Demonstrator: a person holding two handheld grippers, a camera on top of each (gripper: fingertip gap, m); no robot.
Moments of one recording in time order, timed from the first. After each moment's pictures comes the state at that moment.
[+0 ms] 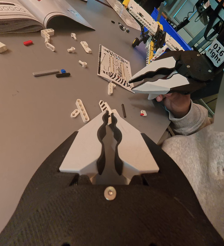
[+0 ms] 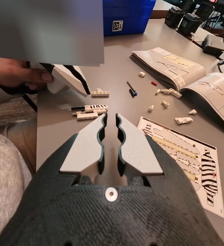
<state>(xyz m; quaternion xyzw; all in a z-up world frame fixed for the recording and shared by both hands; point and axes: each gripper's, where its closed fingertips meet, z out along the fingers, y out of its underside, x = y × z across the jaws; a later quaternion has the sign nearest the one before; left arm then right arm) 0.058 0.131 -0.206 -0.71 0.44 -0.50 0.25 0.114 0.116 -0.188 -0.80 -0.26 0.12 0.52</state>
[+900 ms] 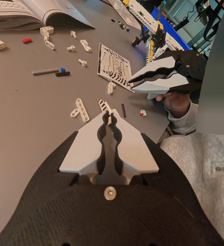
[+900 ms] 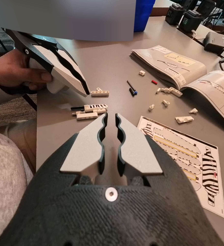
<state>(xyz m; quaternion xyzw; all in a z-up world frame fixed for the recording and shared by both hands) 0.058 0.131 -0.207 -0.71 0.43 -0.50 0.24 0.115 0.115 -0.188 -0.81 -0.26 0.13 0.52</state>
